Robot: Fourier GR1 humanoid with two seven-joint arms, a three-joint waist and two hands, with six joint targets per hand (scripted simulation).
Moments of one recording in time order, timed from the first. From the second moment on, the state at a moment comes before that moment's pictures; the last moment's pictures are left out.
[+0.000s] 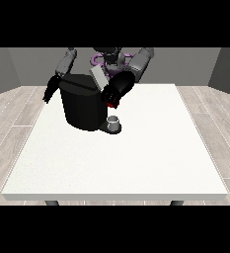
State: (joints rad) left arm -1.31 0.56 0.08 -0.64 -0.90 -0.22 -0.30; right arm -0.52 -0.08 -0.04 -1.29 0.21 -0.22 0.02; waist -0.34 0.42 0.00
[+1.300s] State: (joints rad) left arm -1.01 0.30 0.19 -0.63 -0.73 -0.23 -0.29; right arm -0.25 -0.06 -0.06 -1.22 0.16 -0.19 -0.02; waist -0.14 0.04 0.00
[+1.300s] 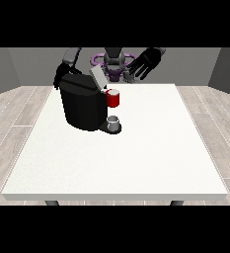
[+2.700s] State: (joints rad) left arm -0.49 0.00 0.26 -0.85 -0.26 -0.33 -0.25; right arm -0.40 -0.20 -0.18 -1.20 0.01 -0.01 0.08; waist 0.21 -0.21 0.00
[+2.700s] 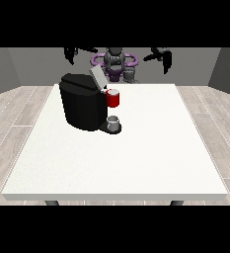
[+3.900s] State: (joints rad) left arm -0.29 0.04 0.15 -1.34 -0.12 -0.28 -0.08; right arm -0.62 -0.16 -0.15 -1.02 -0.03 0.01 0.07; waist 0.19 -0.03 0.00
